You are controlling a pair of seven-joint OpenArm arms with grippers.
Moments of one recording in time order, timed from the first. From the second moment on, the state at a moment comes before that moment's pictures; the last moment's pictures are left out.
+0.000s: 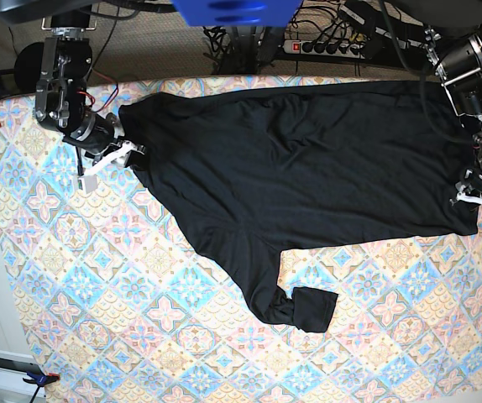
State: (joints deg) left arm -14.4 -31.2 -24.1 40.3 -20.7 -10.5 19.0; right arm -14.4 16.4 12.4 102.2 47.5 2.8 -59.2
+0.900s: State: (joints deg) left arm -11.9 -28.6 -24.1 43.6 -21.1 -12.2 18.5; right arm -14.4 16.3 11.9 102.3 47.3 2.8 -59.2
